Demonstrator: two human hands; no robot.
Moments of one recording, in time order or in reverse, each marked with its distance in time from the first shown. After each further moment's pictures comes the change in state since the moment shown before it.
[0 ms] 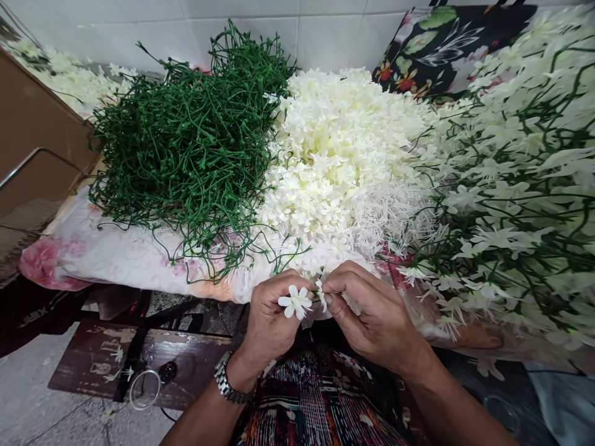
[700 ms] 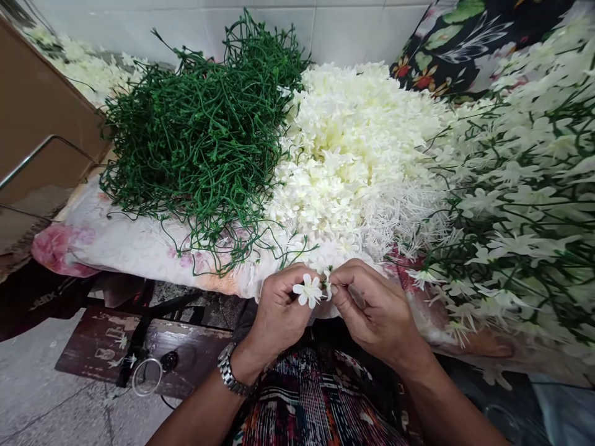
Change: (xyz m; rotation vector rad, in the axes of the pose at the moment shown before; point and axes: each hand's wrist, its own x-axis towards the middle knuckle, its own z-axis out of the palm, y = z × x) left_hand 0.002 0.002 0.002 0.052 0.013 -0.124; right_hand -0.002 0.003 0.006 -0.037 0.068 0.064
